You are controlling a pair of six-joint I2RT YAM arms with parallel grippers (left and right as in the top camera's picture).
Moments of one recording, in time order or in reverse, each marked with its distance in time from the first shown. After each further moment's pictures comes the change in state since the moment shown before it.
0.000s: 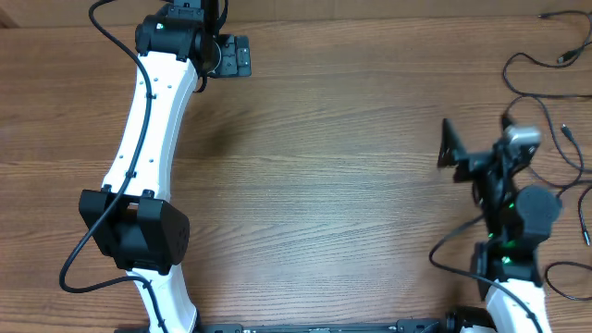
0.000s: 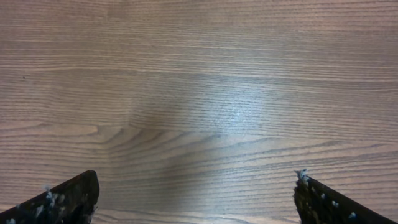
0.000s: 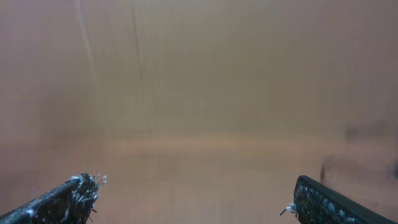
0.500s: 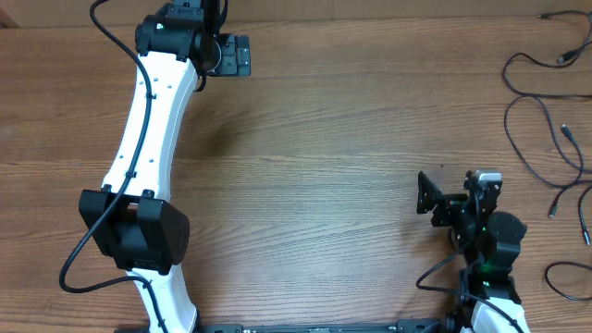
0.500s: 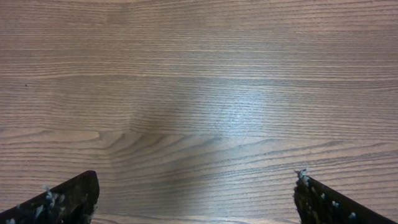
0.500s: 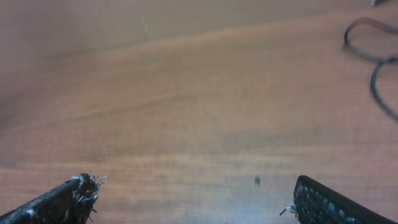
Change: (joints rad) left arm 0.000 0.000 0.000 0.009 0.000 0.027; right arm 0.000 0.000 -0.268 -0.034 -0.003 0.039
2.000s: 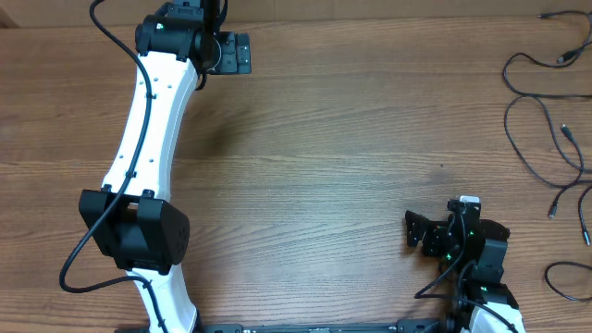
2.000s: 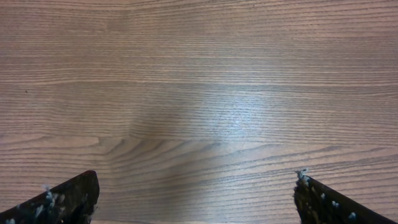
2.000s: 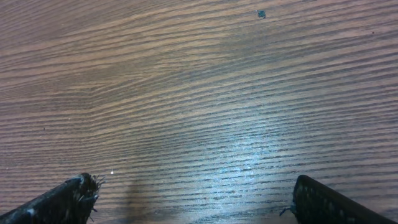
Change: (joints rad) left arm 0.000 0.000 0.000 0.020 -0.001 0.003; right arm 0.000 -0.016 -0.034 -0.403 0.000 -0.009
